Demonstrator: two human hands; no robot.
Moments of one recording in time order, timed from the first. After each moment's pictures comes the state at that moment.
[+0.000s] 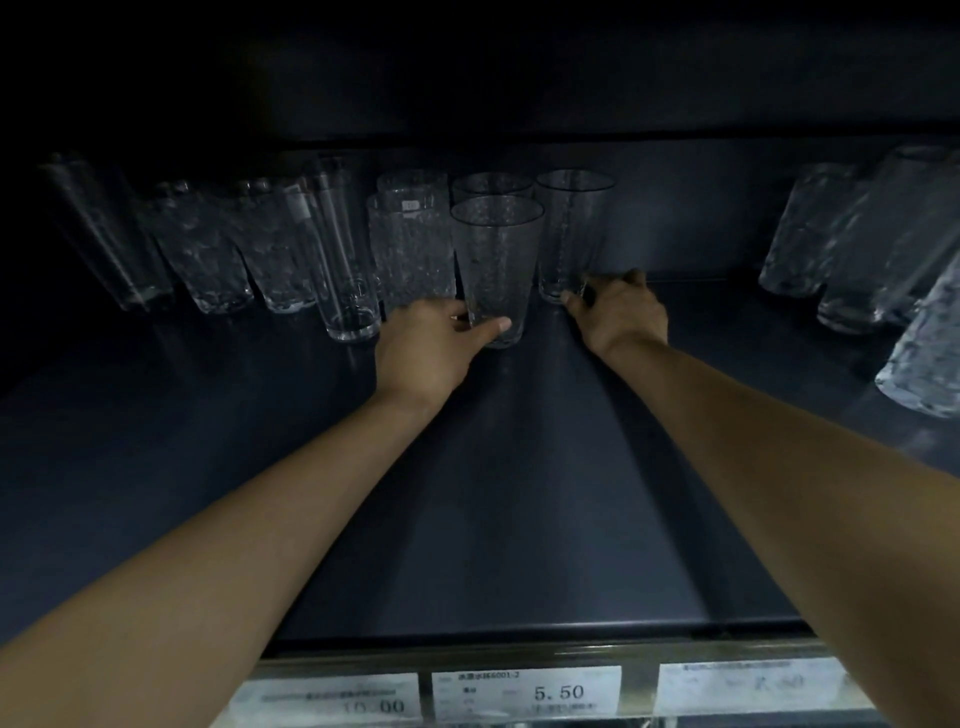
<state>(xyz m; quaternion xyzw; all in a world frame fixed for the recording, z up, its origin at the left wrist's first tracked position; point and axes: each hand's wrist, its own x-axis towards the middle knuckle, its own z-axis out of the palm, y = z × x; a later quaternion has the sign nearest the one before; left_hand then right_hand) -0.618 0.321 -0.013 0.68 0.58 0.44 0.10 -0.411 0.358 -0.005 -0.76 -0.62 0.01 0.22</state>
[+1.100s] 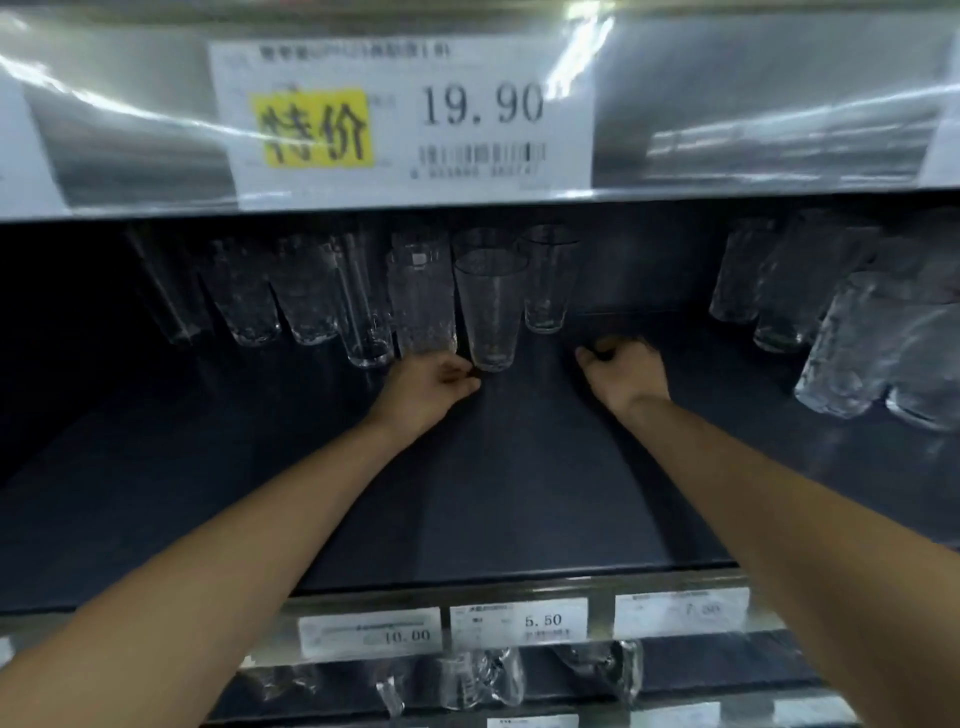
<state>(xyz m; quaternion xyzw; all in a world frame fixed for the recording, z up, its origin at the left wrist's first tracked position) -0.641 0.282 -0.002 0.68 0.53 0.38 0.32 -0.401 0.277 0.004 -0.74 -0.56 0.16 0.35</state>
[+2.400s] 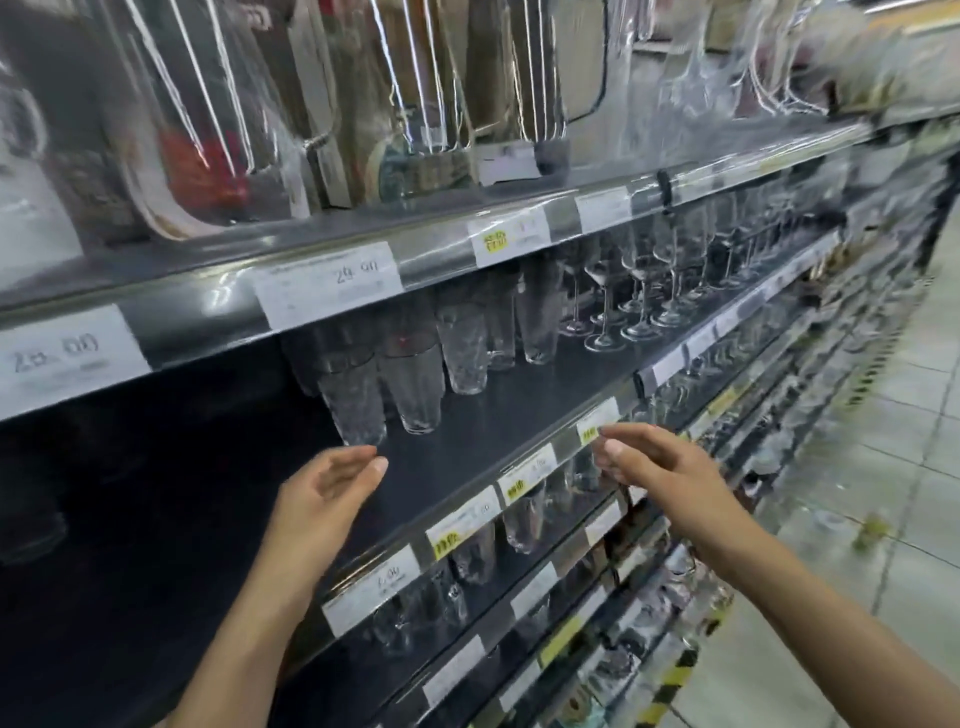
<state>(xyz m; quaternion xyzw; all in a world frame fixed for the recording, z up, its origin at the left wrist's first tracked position) -0.344 0.082 0.057 0.70 0.37 0.37 0.49 -0.092 -0.119 0.039 -0.68 -0.35 0.21 0.61</state>
